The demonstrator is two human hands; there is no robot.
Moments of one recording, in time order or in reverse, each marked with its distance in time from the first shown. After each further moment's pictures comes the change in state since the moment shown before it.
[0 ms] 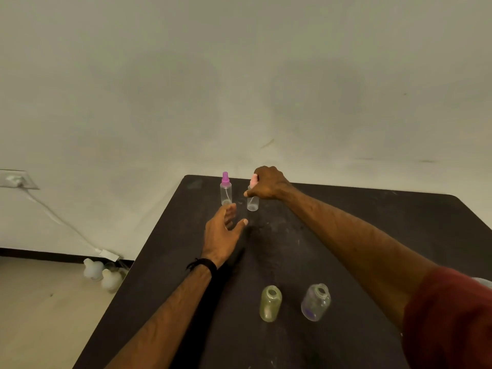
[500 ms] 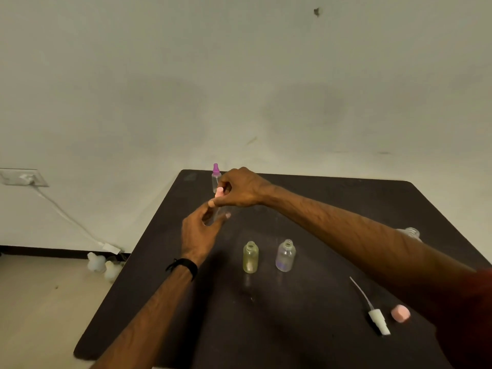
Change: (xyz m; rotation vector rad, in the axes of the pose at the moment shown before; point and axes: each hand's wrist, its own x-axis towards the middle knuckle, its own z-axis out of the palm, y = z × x) left_hand -0.102 0.050 -0.035 0.083 0.148 0.131; right_hand -0.157 -0.070 -0.042 -0.041 -0.091 -0.368
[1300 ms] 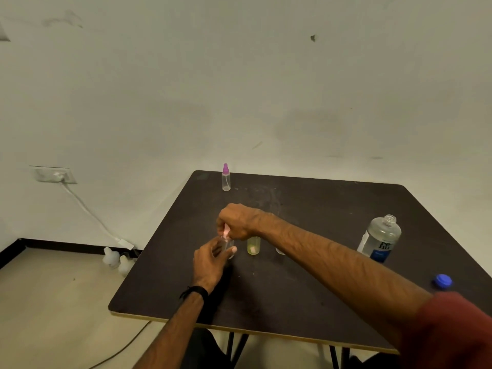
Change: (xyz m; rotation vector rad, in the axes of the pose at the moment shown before) left_hand -0.111 -0.002 -0.013 0.001 -0.093 -0.220; right_hand -0.073 -0.057 0.048 -0.293 -0.279 -0.108
